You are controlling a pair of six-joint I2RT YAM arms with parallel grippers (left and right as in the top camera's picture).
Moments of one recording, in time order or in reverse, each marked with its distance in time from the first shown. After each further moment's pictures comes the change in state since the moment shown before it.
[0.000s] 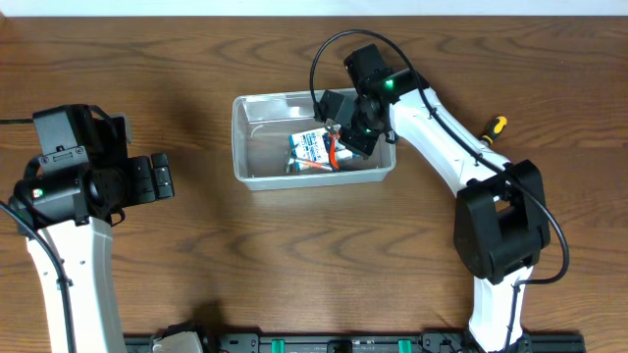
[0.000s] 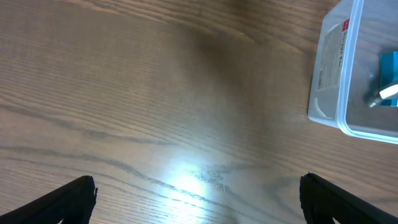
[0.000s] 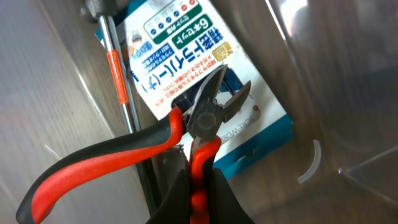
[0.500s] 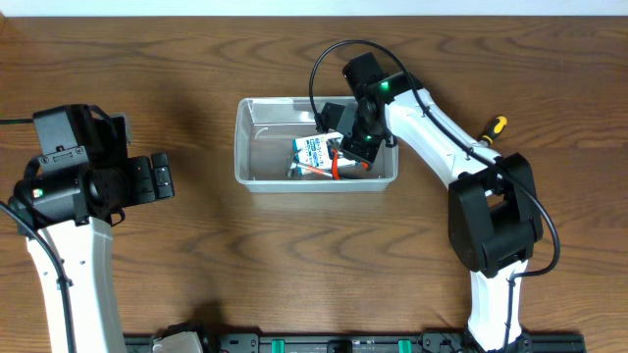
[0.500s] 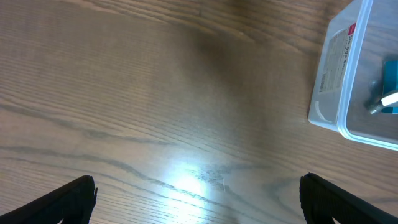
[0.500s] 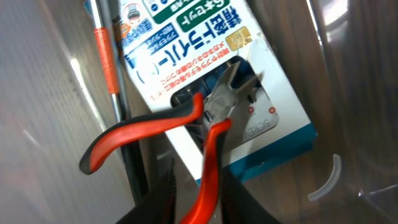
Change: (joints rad) left arm 0.000 0.000 0.000 0.000 0.000 0.000; right arm 0.000 0.043 0.000 -0.047 0.003 -0.028
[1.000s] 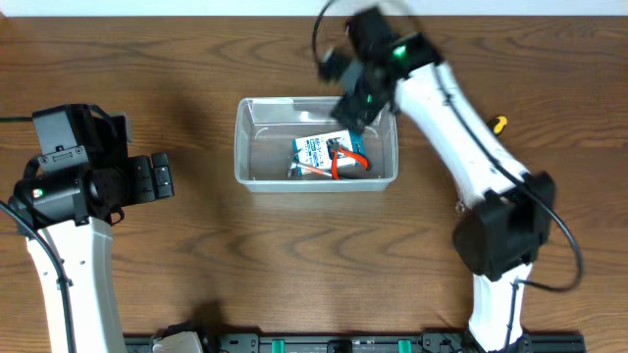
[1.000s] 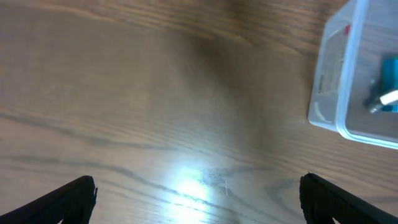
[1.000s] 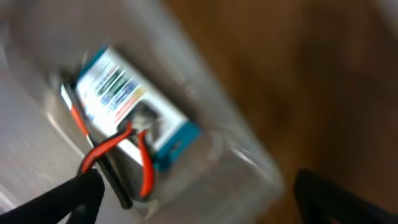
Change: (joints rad) left arm 0.000 0.000 -0.001 0.014 0.021 0.043; right arm -0.025 -0.060 0.415 -0.204 0.170 0.307
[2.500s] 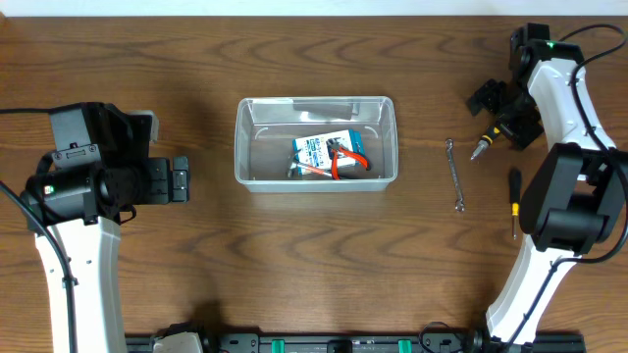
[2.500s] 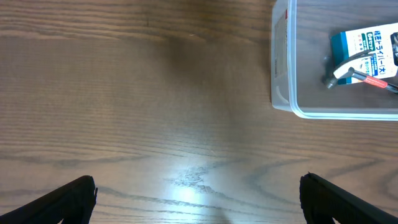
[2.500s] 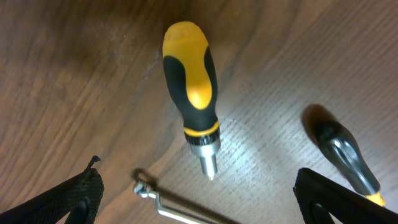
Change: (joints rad) left arm -0.062 0.000 -0.001 -0.017 0.085 0.067; right arm -0.563 0.118 -0.270 0.013 0.093 1.160
